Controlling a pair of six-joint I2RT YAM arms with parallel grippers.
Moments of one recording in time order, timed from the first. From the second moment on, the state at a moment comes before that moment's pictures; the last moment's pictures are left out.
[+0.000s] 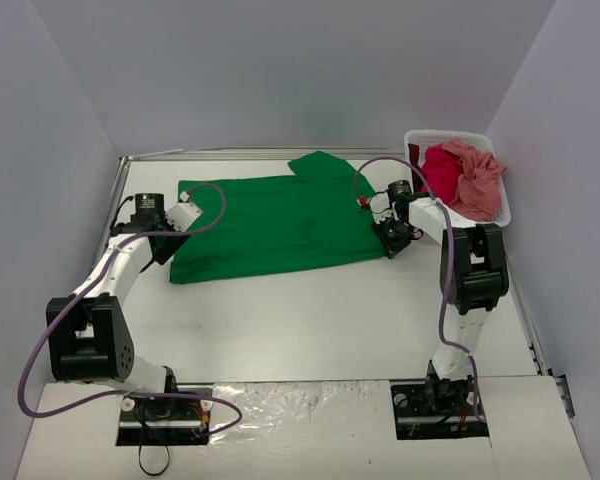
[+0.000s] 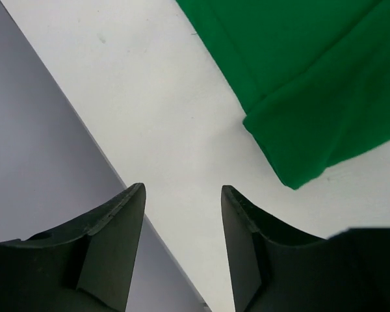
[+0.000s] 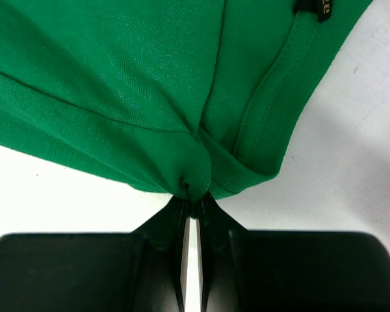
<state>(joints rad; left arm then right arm) 0.03 1.47 1.04 -0.51 -0.12 0.77 0.15 1.96 1.32 -0.68 -0.10 -0.44</state>
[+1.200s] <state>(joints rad) 0.04 1.62 0.94 -0.60 0.09 0.81 0.14 1.96 1.33 -0.68 -0.13 -0.44</state>
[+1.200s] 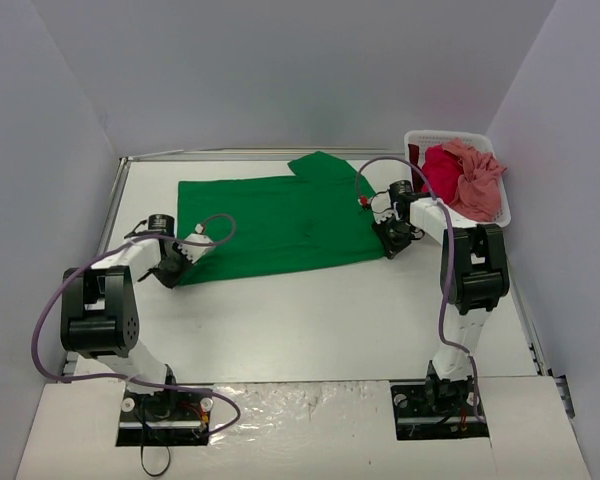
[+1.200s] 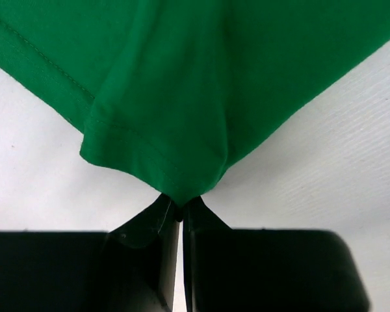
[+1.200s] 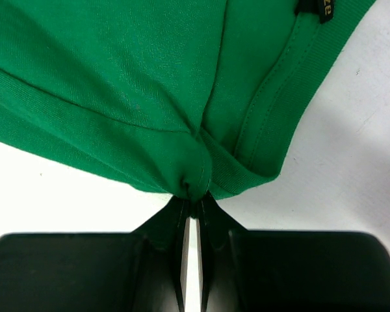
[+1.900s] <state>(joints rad) 0.12 1.62 0.95 -0.68 0.15 0.93 0.13 1.89 1.23 -0.66 -0.12 -0.45</state>
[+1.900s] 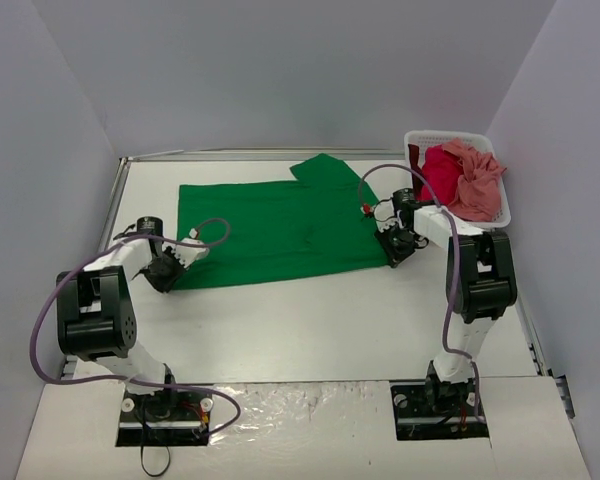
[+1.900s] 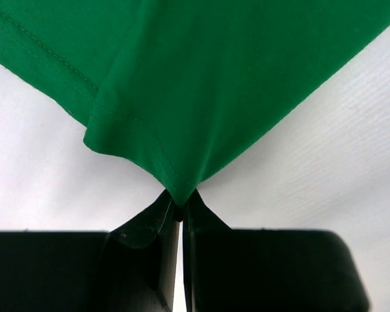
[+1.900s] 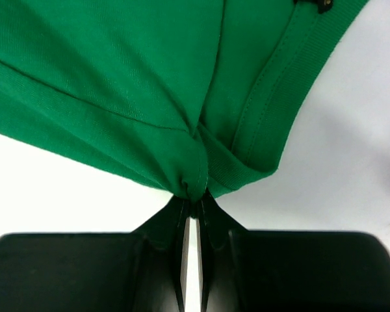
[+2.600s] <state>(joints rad) 0.12 1.24 0.91 -1.10 0.23 1.12 0.13 1.48 1.10 -1.03 -0.12 -0.54</state>
